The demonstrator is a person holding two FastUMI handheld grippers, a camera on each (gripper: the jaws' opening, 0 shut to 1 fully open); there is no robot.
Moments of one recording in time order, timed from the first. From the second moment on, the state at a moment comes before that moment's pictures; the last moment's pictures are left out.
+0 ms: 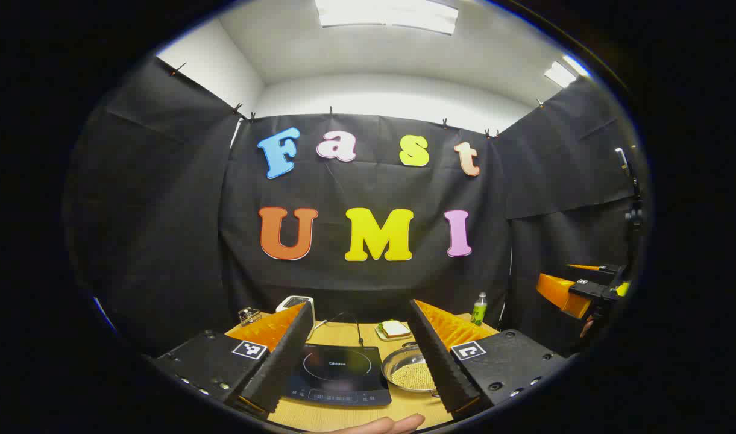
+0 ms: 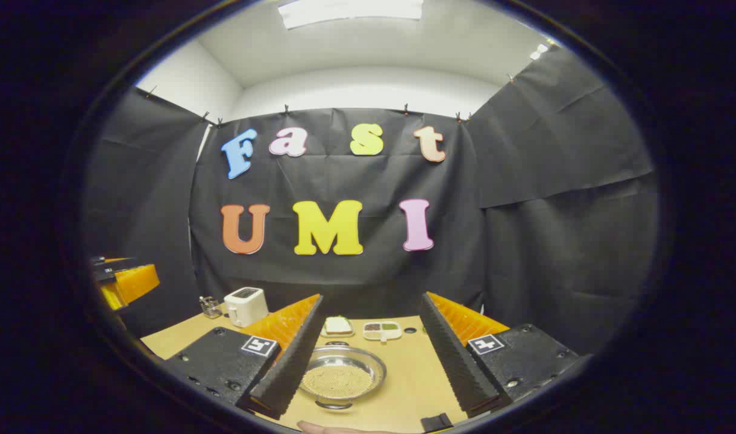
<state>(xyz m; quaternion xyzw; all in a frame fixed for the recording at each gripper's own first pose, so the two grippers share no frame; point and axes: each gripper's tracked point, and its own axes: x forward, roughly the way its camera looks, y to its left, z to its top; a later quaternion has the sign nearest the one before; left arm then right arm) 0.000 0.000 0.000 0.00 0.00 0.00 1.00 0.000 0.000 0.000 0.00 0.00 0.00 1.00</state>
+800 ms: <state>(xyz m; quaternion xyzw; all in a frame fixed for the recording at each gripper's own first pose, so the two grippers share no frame) 0.001 0.007 -0.010 0.00 0.01 0.00 1.00 0.020 -0.006 -0.019 0.00 0.02 -0.02 1.00</state>
